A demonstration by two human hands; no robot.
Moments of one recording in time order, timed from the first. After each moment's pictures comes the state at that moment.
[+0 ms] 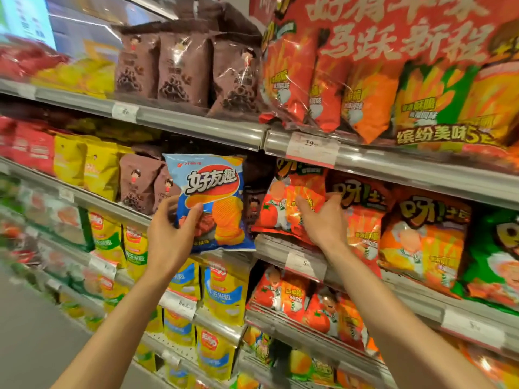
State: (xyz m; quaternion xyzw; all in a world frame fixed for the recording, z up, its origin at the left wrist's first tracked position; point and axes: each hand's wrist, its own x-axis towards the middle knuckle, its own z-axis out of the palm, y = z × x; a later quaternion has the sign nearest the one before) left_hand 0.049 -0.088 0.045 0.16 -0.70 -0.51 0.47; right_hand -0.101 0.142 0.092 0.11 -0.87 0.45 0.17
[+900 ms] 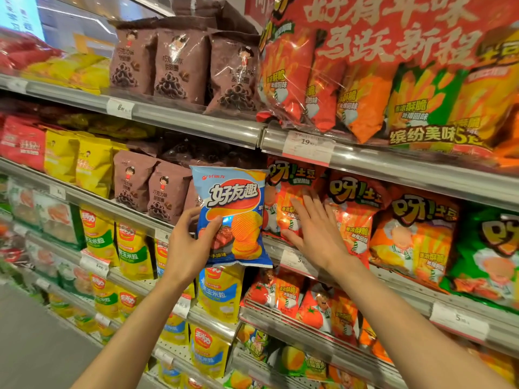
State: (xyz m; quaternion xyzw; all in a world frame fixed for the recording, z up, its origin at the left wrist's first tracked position) left_hand 0.039 -0.062 0.023 0.11 -0.70 -0.58 0.40; right_hand -0.109 0.168 0.059 0.34 -0.91 0.05 0.24
